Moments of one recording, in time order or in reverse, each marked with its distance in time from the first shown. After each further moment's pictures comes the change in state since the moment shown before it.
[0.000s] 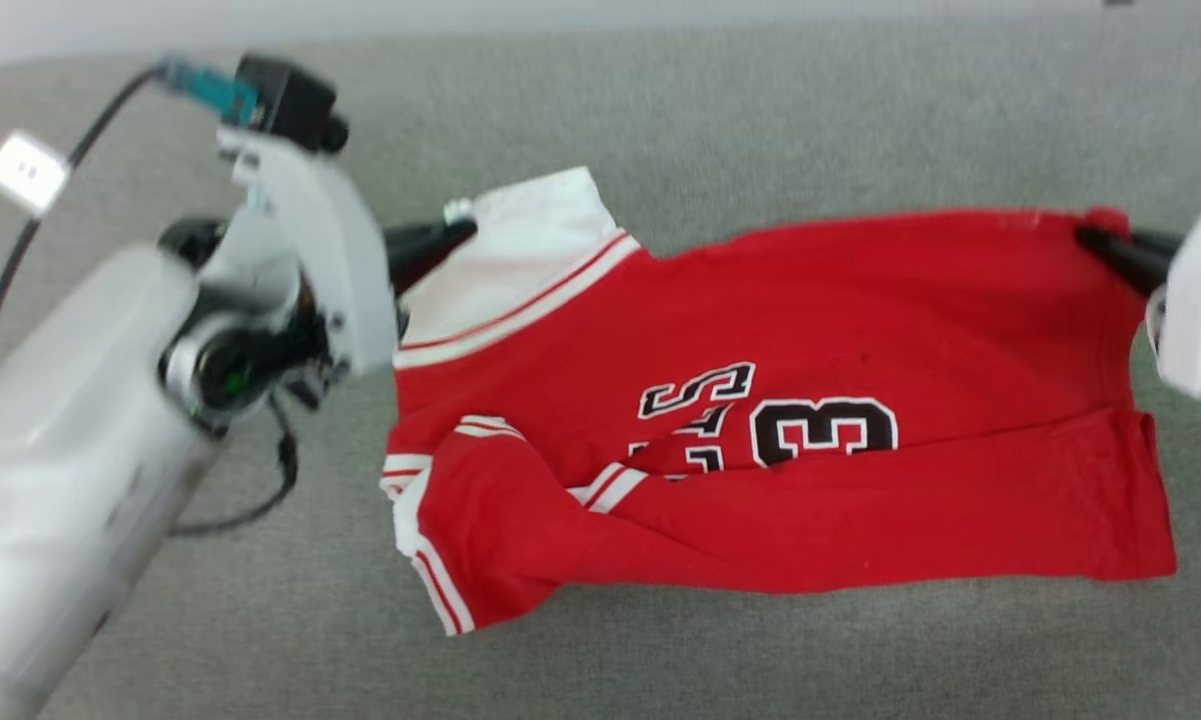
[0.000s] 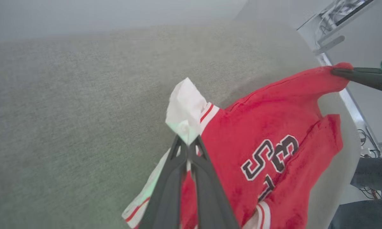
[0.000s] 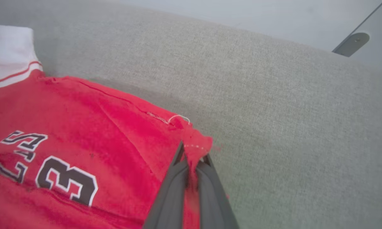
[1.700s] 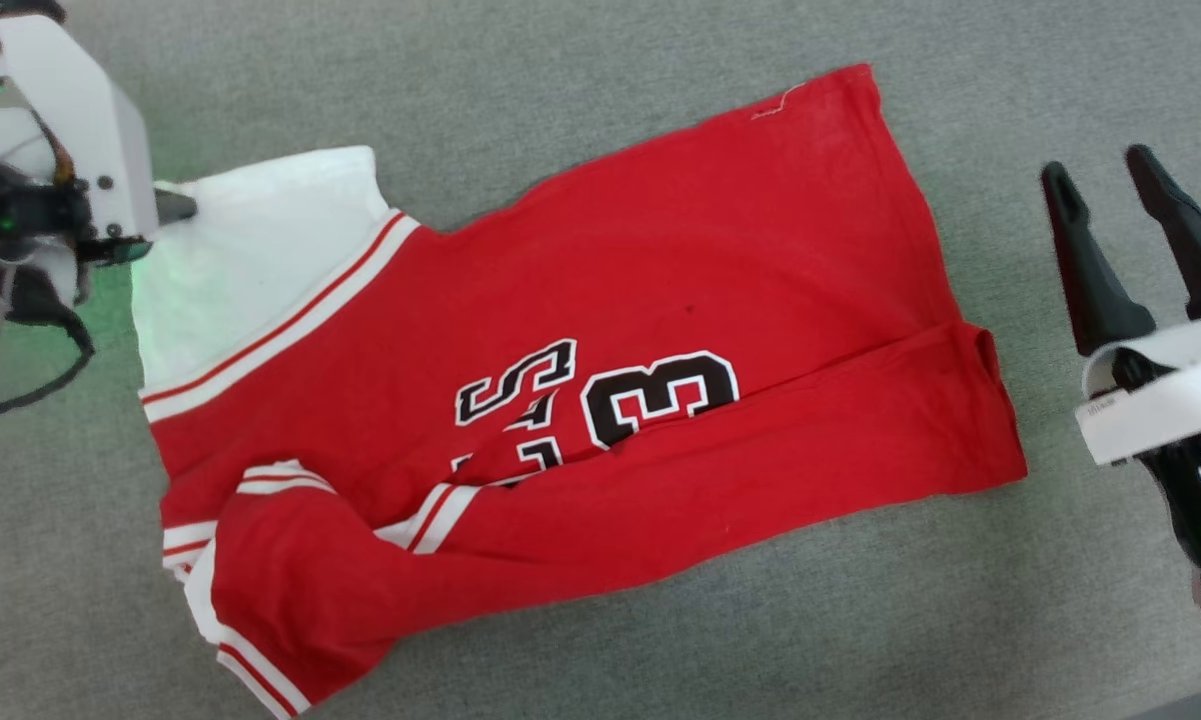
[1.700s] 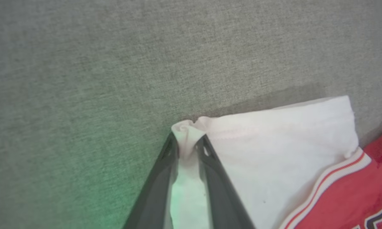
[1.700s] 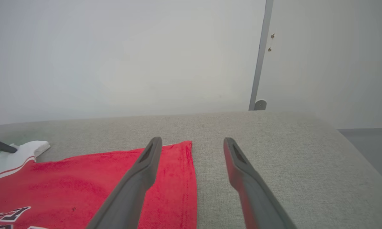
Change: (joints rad) left arm -0.228 0.061 -0.008 0.393 0.101 0.164 0.408; right arm 0.422 0.395 -0.529 -0.375 -0.408 0.000 -0.480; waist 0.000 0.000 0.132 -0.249
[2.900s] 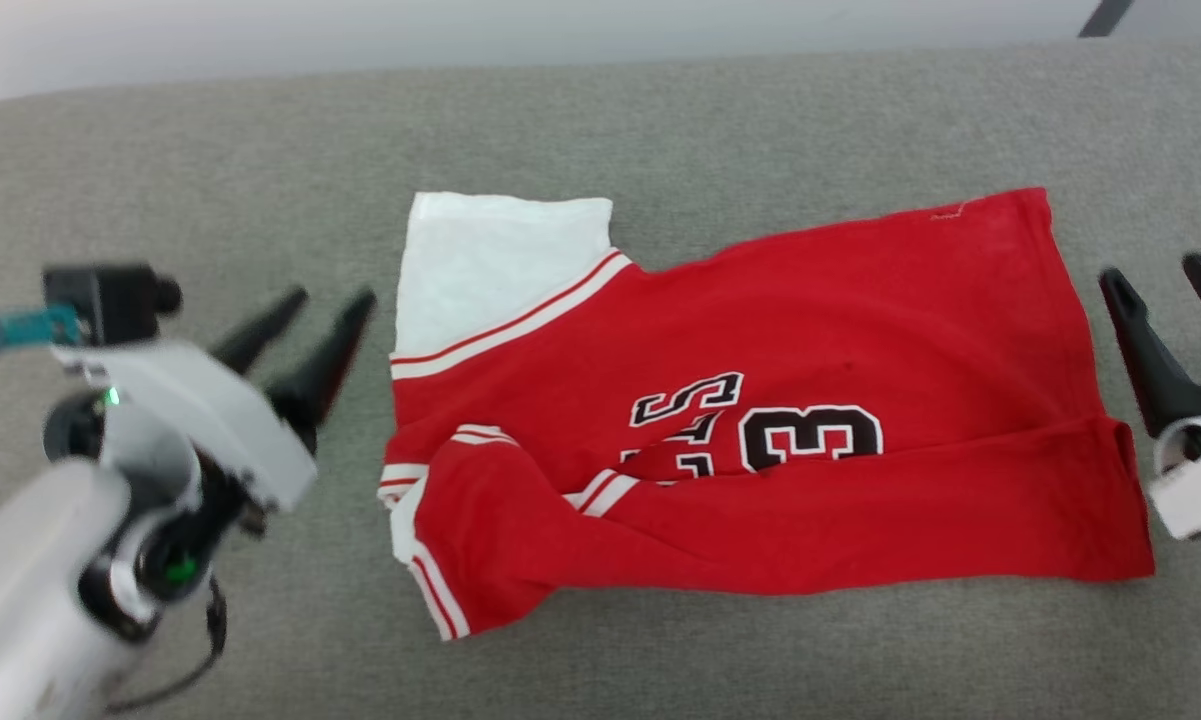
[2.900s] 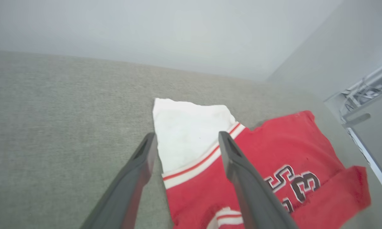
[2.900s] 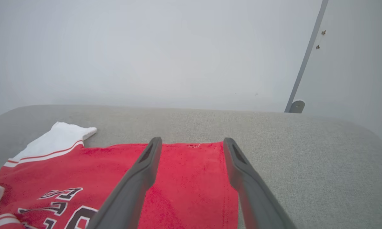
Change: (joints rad) left arm 0.658 0.142 0.176 -0.789 -0.077 0.104 -0.816; right arm 0.150 -0.112 -0.076 -0.052 0.027 0.000 0.166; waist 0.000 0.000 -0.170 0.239
